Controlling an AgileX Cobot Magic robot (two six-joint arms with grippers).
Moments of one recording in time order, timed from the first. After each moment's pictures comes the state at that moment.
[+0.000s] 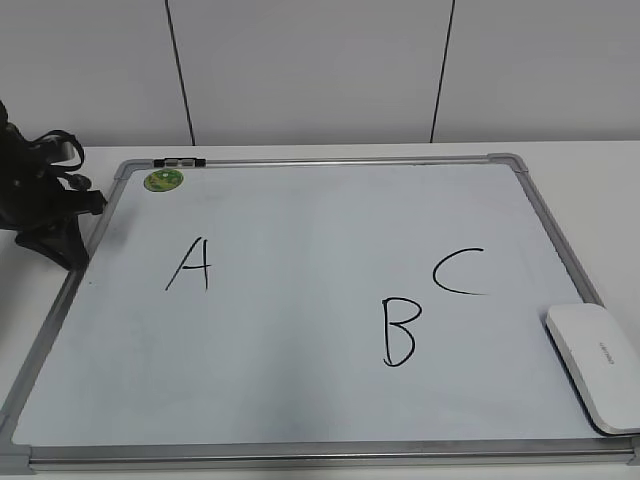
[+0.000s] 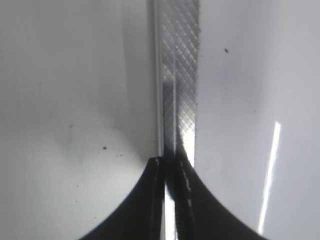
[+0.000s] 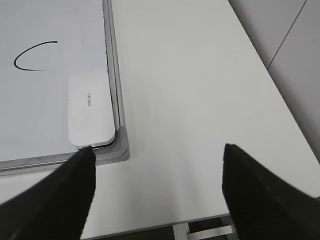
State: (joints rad) left arm 0.03 2.23 -1.61 -0.24 0.98 0.13; right arm -0.14 -0.02 -0.50 -0.07 1.15 -0.04
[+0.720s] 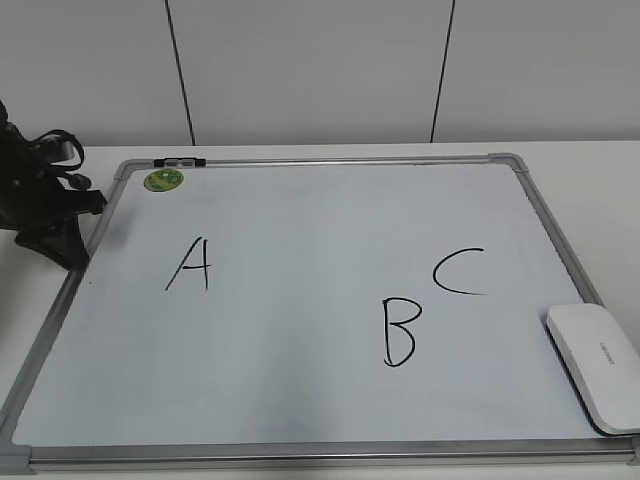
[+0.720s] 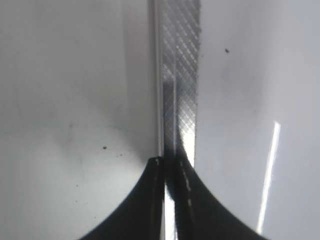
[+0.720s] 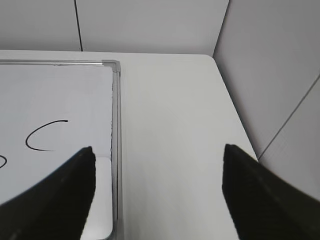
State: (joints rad) left arm 0.03 2.23 -1.61 -0.25 0.99 0.13; right arm -0.14 0.36 -0.73 -0.05 0.87 -0.12
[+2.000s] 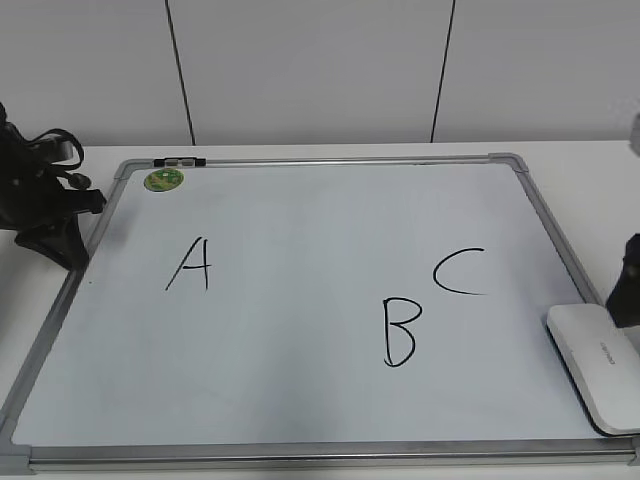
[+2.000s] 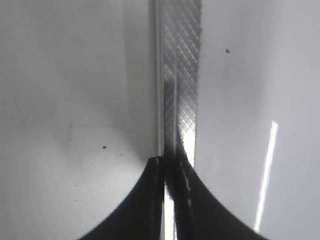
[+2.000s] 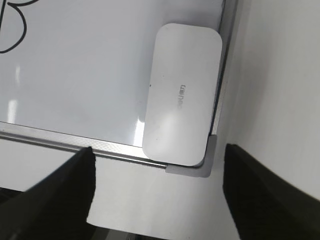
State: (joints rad) left arm 0.03 2.23 -1.61 -0.26 0.99 0.13; right arm 0.10 1.28 -0.90 0.08 0.99 -0.14
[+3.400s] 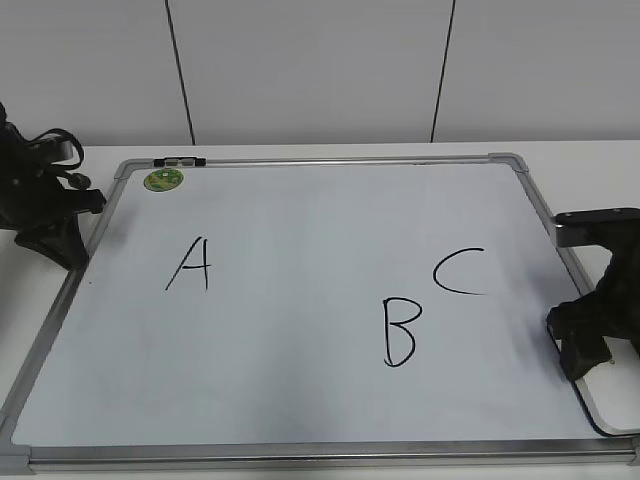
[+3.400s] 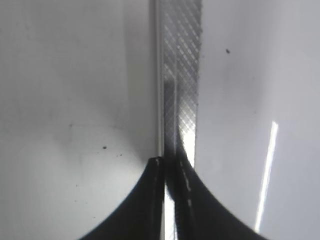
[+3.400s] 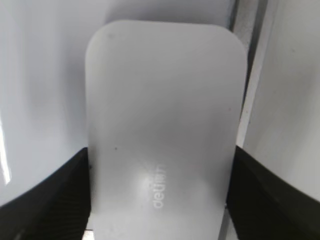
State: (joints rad) left arm 0.03 2.23 -1.61 -0.26 0.99 0.13; right arm 0.10 1.73 -0.91 -0.02 0.78 0.00
